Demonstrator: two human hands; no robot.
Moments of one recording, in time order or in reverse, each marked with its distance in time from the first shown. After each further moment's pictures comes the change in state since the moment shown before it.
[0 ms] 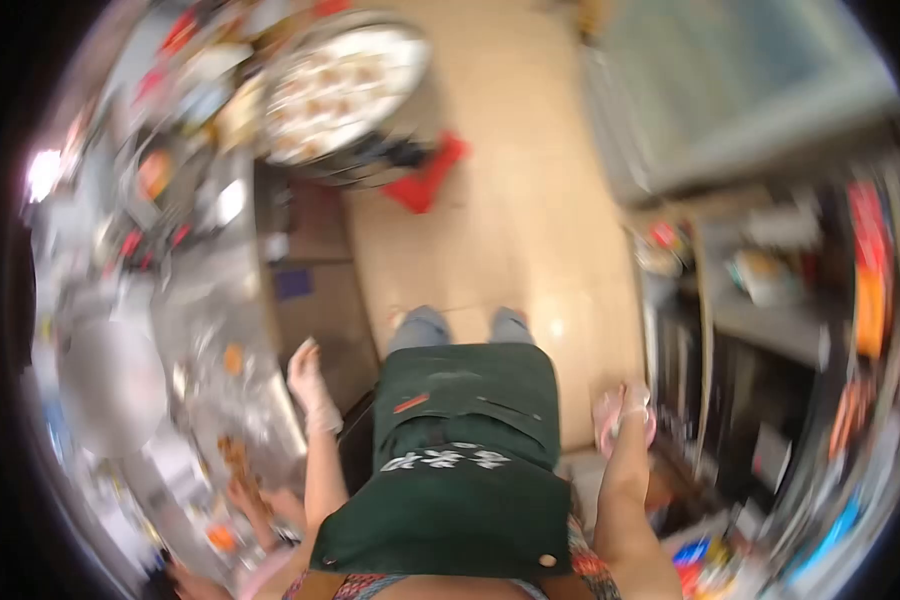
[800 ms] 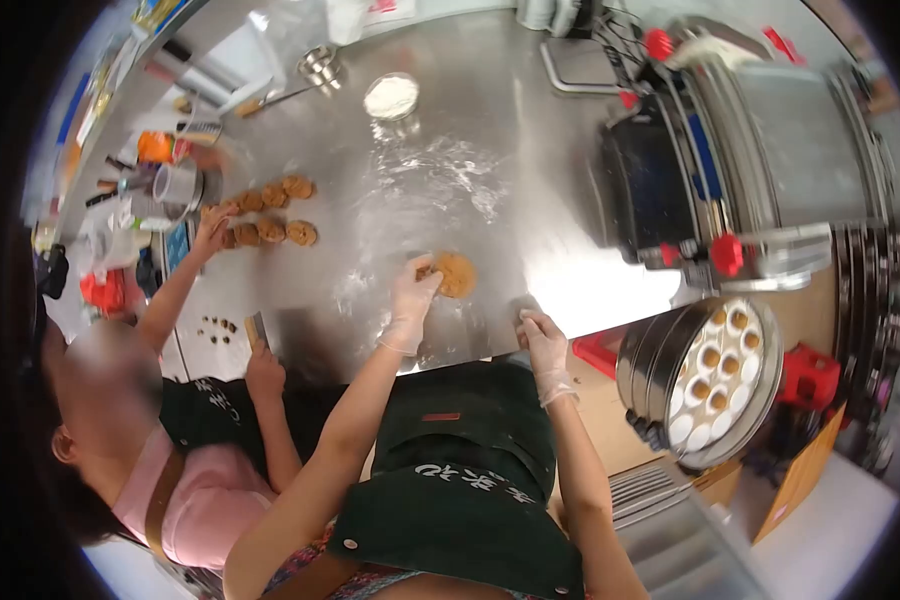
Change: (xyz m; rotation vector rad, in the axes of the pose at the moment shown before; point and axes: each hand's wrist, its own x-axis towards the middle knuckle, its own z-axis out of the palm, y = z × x) left_hand 0.210 -0.142 -0.212 -0.434 0.723 -0.583; right_hand -0.450 -0.330 0.827 -0.985 -1.188 -0.601
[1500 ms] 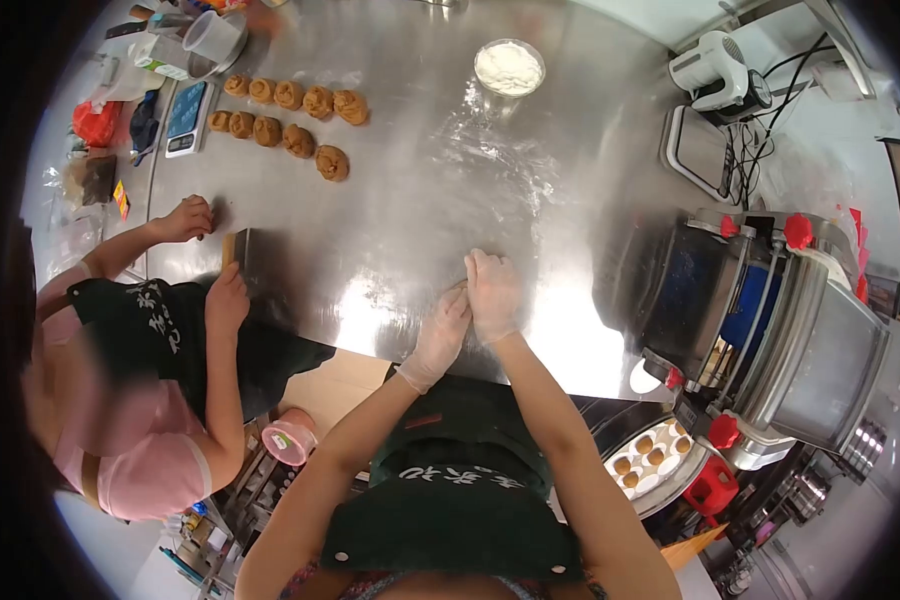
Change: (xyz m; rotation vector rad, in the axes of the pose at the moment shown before) left_hand -0.044 -0.023 0.043 0.331 0.285 0.569; right_hand 0.105 -0.043 0.157 -1.104 -0.152 -1.132
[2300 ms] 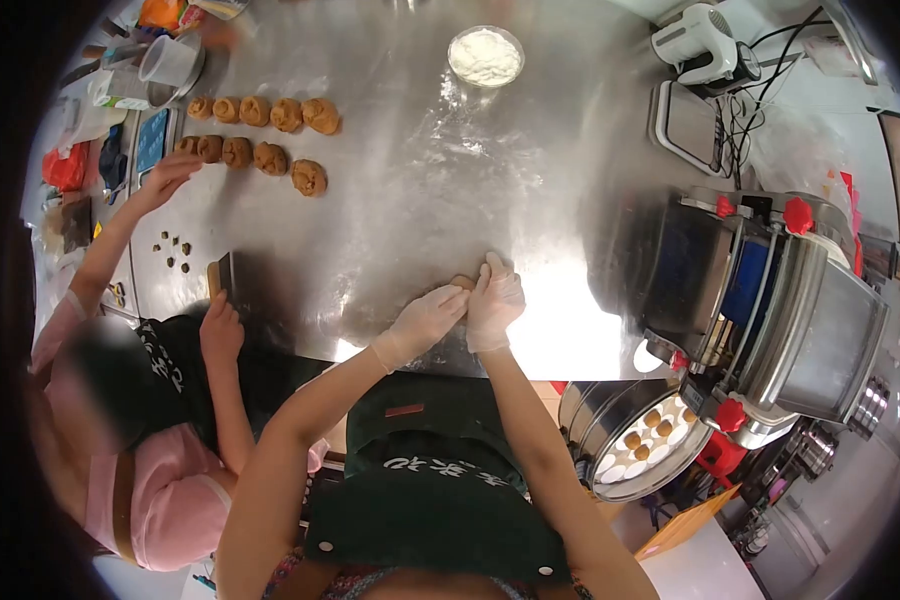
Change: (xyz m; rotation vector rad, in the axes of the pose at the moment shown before) left_hand 0.034 -0.047 -0.031 0.104 -0.298 0.505; right_hand -0.025 0.002 0.024 -0.080 0.280 0.272
